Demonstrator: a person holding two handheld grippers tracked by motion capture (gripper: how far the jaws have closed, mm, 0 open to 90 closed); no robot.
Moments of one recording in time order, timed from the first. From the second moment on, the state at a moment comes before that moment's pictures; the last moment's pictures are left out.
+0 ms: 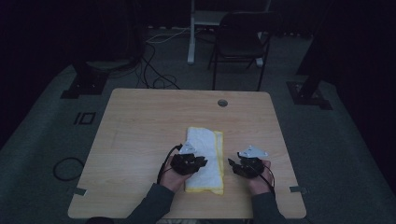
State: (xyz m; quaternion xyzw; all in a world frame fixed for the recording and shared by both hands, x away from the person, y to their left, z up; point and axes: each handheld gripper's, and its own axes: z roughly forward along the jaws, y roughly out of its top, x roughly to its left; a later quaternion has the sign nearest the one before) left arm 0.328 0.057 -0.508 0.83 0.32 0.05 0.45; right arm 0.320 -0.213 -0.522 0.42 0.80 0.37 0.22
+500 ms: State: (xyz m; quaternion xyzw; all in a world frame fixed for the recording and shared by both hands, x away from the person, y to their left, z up) left arm 0.285 0.048 -0.526 0.87 0.25 0.03 0.43; right arm 0.364 -0.187 -0.511 0.41 0.79 0.40 0.21
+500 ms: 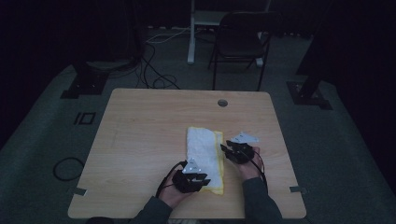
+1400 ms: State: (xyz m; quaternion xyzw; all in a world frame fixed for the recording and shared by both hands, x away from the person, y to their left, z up) left arm 0.279 0.060 -0.539 0.88 0.25 0.02 0.41; right arm 0.443 -0.147 -0.519 0.43 0.80 0.39 0.17
